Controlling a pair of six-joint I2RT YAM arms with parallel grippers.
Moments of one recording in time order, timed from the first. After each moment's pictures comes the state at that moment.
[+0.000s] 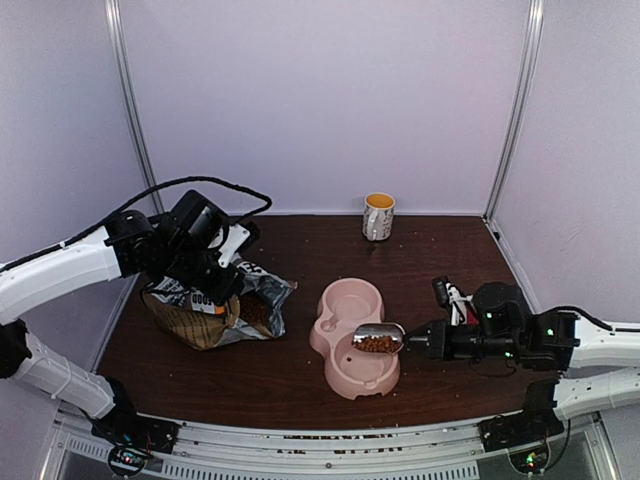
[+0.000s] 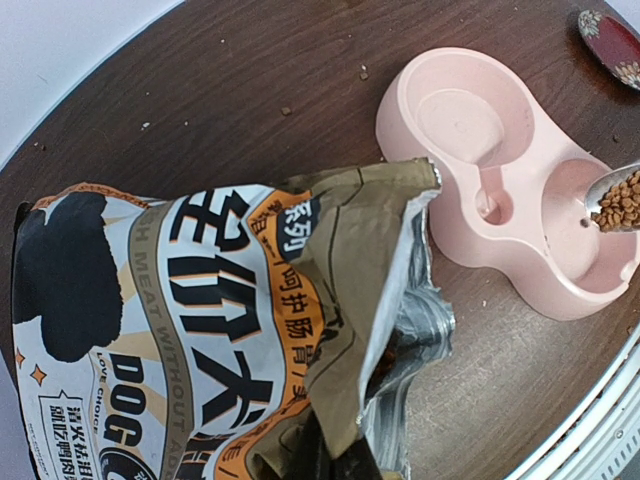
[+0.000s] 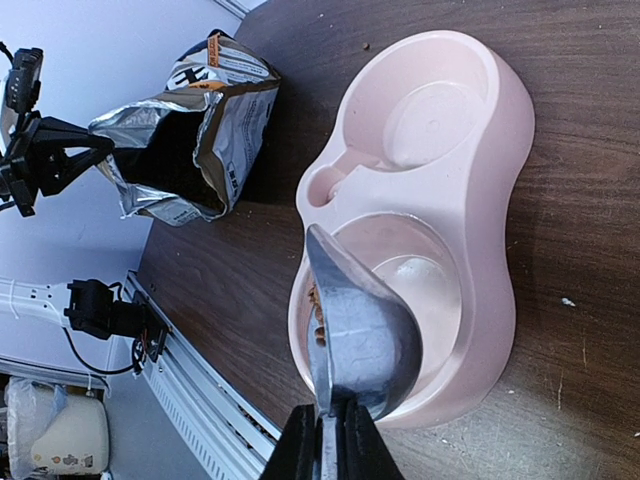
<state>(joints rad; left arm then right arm) -0.83 1.30 1.18 -0.81 -0.13 -0.11 1.02 0.82 0.47 -0.17 0.02 0.89</state>
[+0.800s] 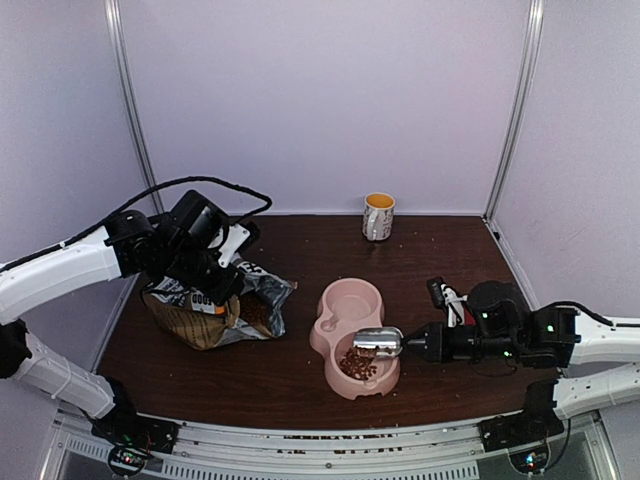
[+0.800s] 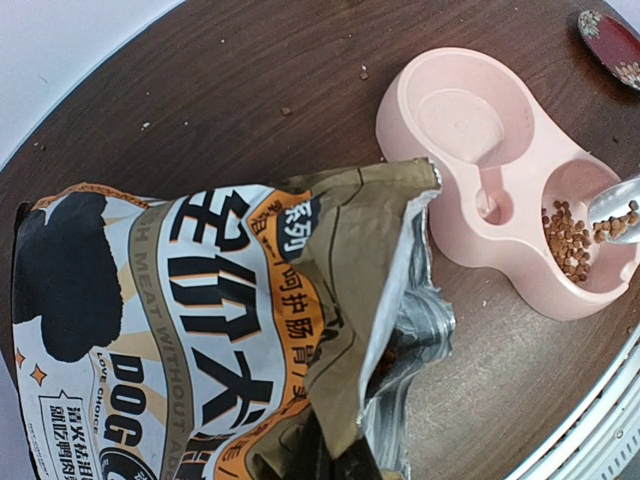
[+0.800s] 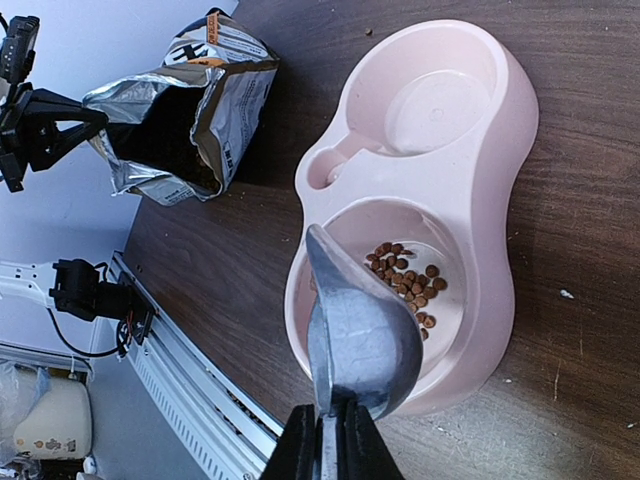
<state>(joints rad) -0.83 1.30 1.18 -0.81 -0.13 -0.11 1.06 0.85 0.53 -0.25 0.04 0.86</state>
